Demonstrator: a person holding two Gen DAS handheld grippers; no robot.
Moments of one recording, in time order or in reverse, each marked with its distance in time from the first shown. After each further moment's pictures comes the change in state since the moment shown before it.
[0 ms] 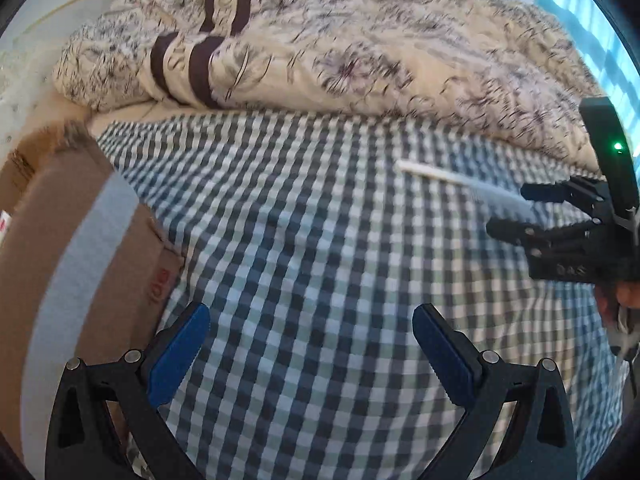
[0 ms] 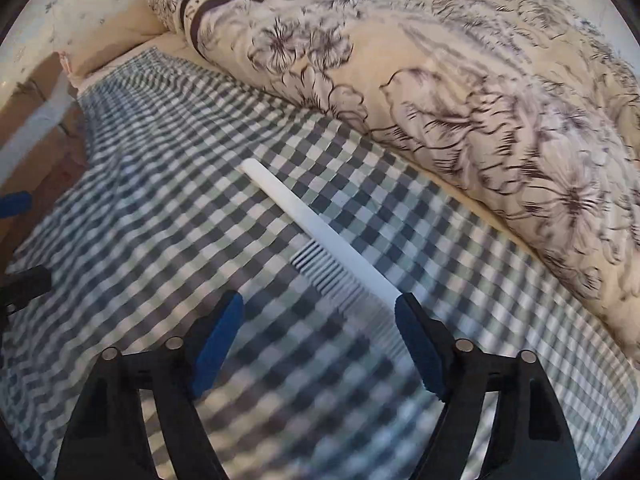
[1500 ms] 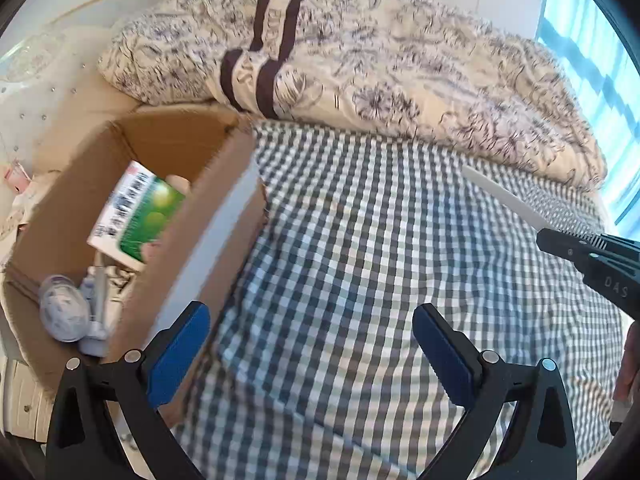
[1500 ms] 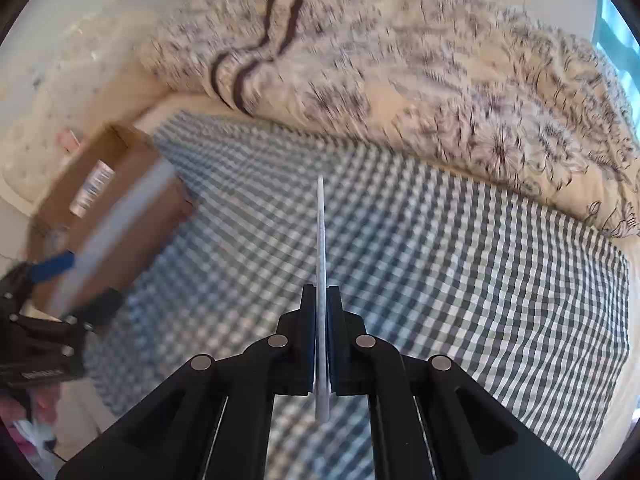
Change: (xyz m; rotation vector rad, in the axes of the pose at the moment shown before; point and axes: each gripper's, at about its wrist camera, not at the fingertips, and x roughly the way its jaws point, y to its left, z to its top) left arm -0.139 0.053 -0.046 -0.052 -0.075 -0.007; right arm -0.184 0.109 -0.043 0.280 -0.098 0.083
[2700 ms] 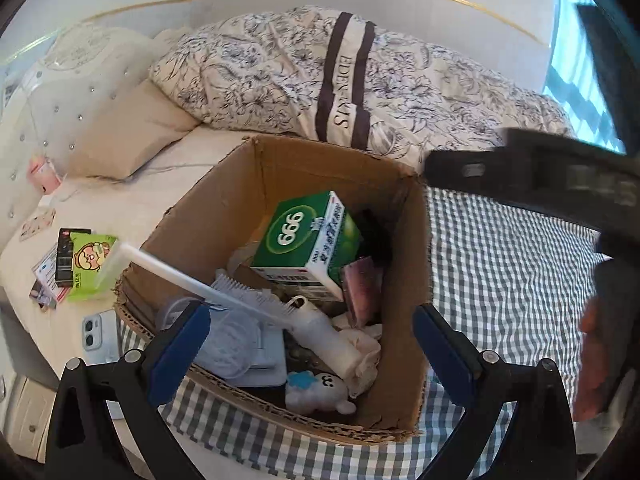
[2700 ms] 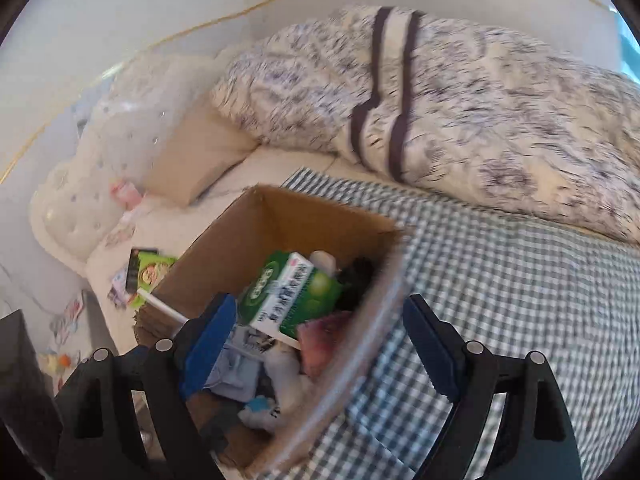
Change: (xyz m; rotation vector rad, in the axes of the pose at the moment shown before) left arm -0.047 0.178 -0.015 -0.028 -0.146 -0.025; right arm -0.002 0.222 0.061 0.075 -0.206 0.070
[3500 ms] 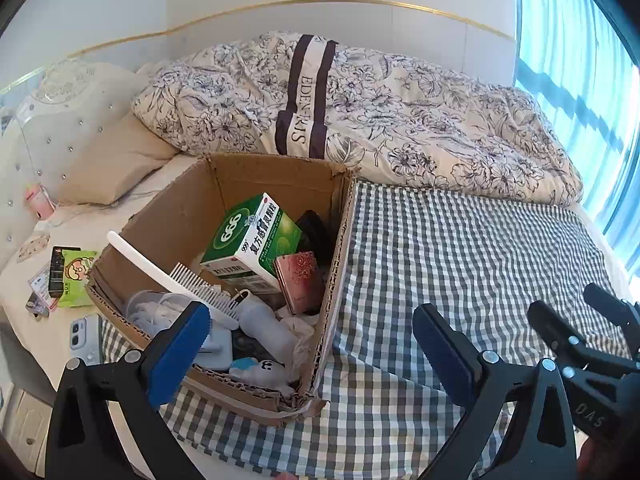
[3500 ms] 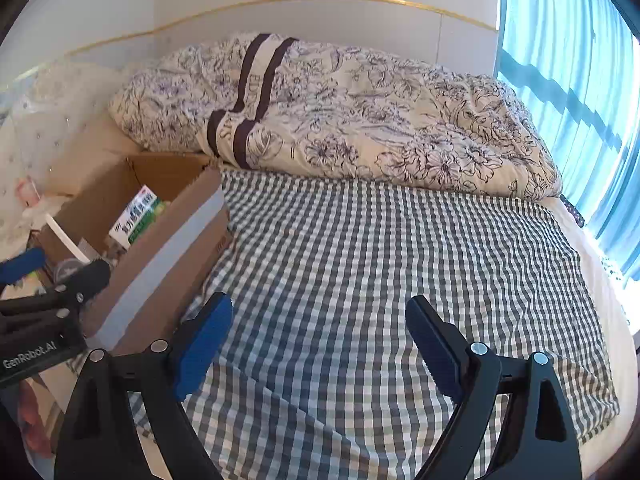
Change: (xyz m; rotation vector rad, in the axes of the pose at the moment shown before) left arm -0.024 -0.062 -0.032 0.063 -0.087 -0.003; right arm -0.076 -0.057 -0.125 0.027 -0.074 -0.425
